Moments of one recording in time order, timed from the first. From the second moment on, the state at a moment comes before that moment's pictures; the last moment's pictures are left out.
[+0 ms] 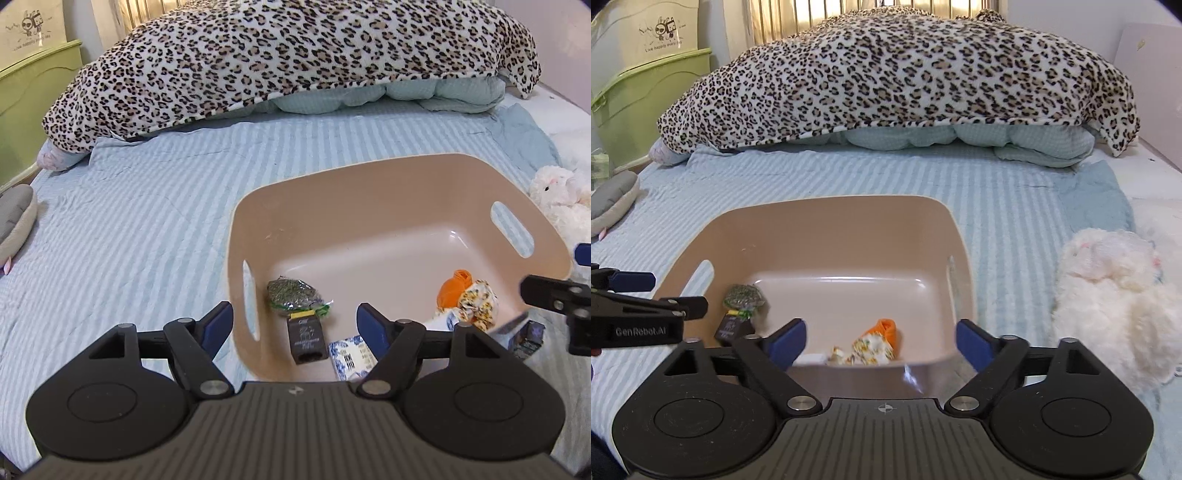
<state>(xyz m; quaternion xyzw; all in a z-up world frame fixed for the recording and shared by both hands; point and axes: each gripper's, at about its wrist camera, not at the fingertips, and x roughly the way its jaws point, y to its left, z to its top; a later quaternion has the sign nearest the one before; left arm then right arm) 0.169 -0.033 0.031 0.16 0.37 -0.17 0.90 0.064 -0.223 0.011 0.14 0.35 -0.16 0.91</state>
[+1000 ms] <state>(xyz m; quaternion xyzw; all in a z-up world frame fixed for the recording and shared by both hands) 0.104 -0.003 -0.038 0.14 0.45 -0.18 0.86 0.017 -0.218 -0.051 0.16 0.45 -0.18 0.86</state>
